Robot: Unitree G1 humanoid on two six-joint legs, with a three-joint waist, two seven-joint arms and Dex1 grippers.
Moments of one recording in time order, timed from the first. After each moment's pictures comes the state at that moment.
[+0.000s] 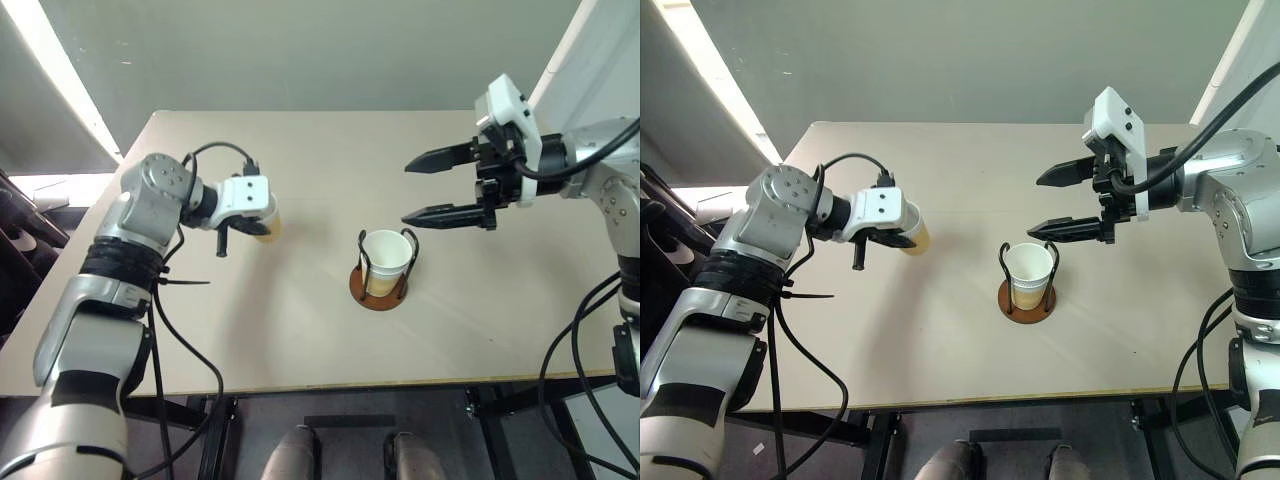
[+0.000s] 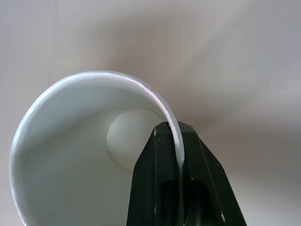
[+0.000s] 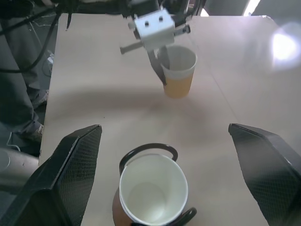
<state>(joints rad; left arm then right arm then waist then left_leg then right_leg) -1.11 0.76 -0.30 0.61 0.18 0.05 -1.37 -1.04 -0.87 0.13 -0.09 0.48 0.81 1.29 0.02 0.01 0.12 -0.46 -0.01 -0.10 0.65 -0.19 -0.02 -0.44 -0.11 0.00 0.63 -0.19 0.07</state>
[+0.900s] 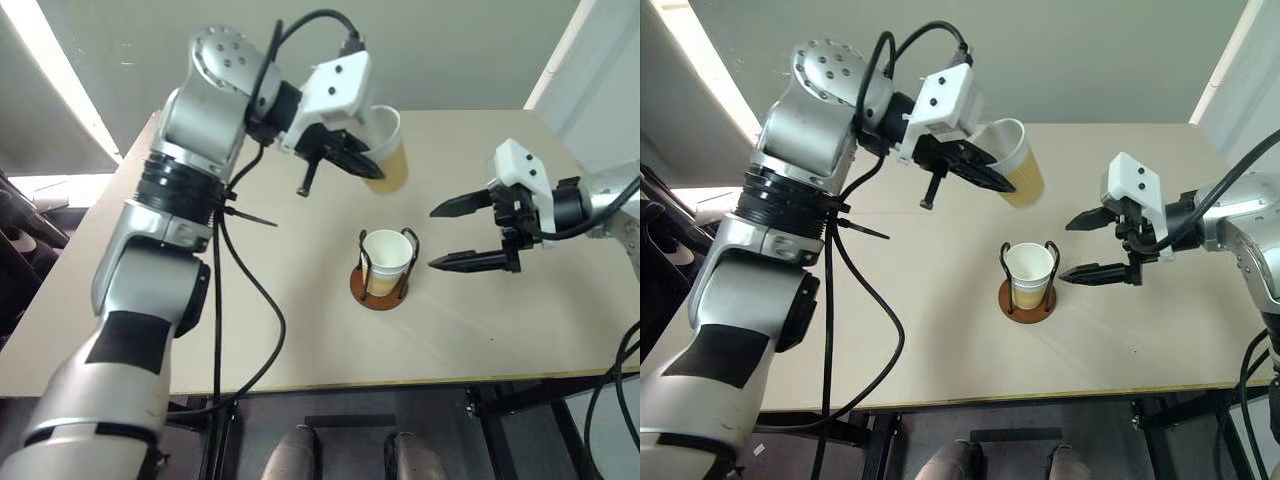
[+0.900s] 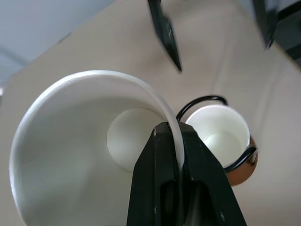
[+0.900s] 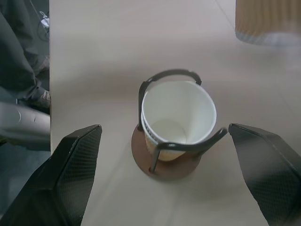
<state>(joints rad) -1.46 0.50 -0.33 0.53 -0.11 0.19 -1.57 -0.83 -1.03 0.12 -0.24 0.49 0.83 1.29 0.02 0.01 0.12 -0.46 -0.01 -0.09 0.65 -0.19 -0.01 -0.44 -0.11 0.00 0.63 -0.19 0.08</state>
